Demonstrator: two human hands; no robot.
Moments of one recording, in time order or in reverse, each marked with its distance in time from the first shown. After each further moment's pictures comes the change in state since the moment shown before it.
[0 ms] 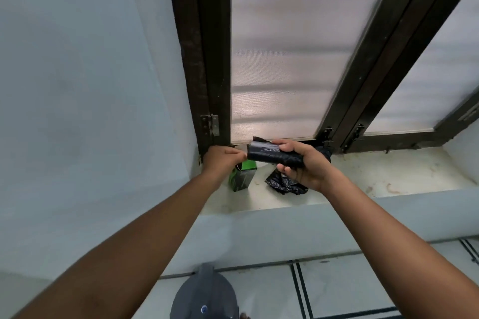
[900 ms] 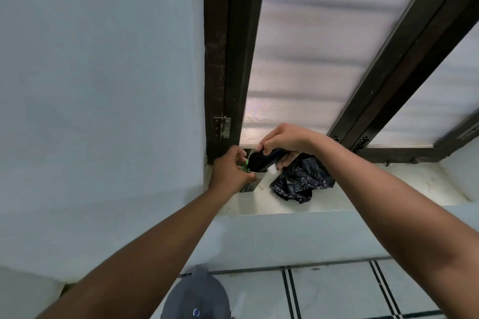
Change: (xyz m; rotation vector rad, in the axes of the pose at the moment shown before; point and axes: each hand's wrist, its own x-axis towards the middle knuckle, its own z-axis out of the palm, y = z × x) left_hand -0.012 -0.023 -0.004 0.193 0.036 0.236; right_hand 0.035 -0.062 0.075 -1.189 -0.040 0.039
